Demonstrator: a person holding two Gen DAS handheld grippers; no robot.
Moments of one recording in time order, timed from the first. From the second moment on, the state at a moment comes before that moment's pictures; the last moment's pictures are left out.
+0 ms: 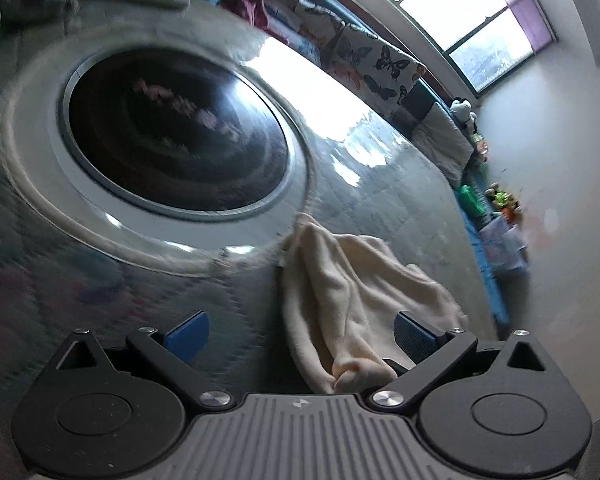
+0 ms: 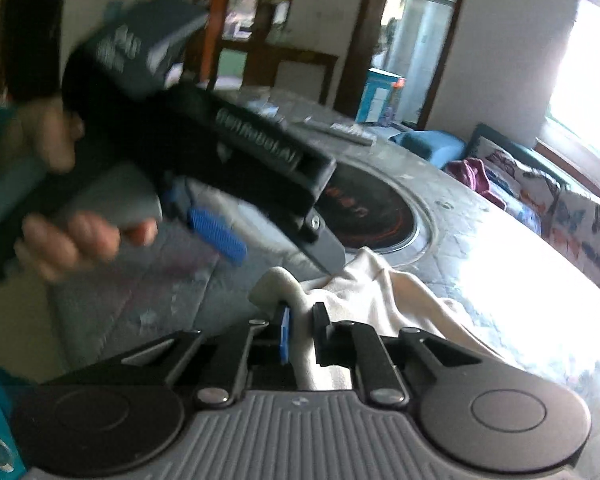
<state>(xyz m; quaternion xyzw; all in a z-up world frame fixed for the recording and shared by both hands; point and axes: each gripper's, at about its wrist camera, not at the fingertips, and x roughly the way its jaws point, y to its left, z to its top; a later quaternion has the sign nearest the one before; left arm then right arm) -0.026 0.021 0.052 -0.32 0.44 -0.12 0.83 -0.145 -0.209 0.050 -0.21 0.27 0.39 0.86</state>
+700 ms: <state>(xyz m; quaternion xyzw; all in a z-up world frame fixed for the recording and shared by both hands) 0.001 -0.007 0.024 -0.37 0.47 -0.15 0.79 -0.146 -0.310 0.055 -0.08 0.28 0.31 0.91</state>
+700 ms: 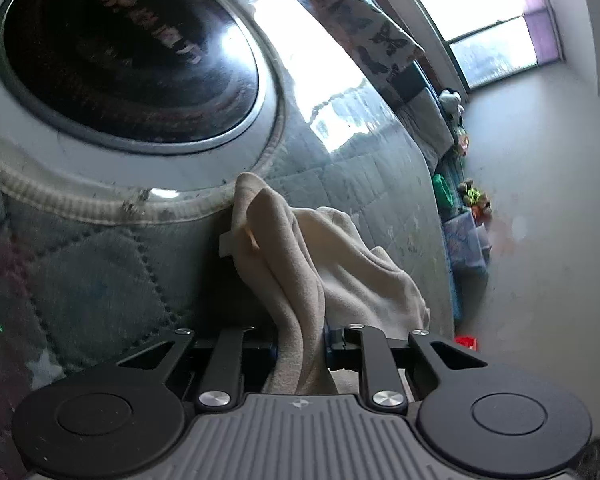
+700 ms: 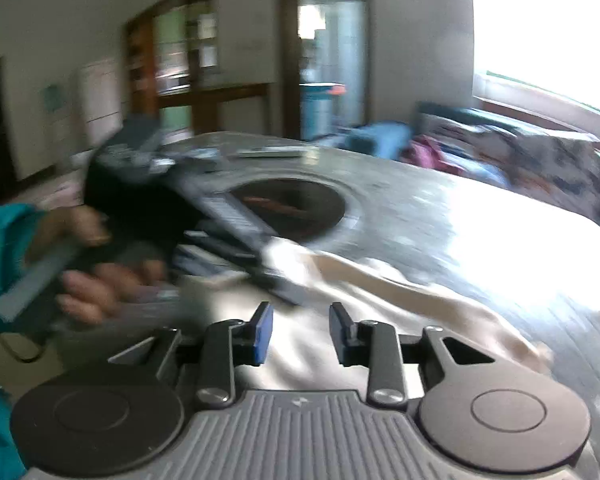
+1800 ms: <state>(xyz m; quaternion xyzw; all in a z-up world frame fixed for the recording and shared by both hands) 0.029 -0.088 0.086 -0.20 0.42 -0.24 0.85 -0.106 -0.447 0.049 0.02 0.28 0.08 0.96</state>
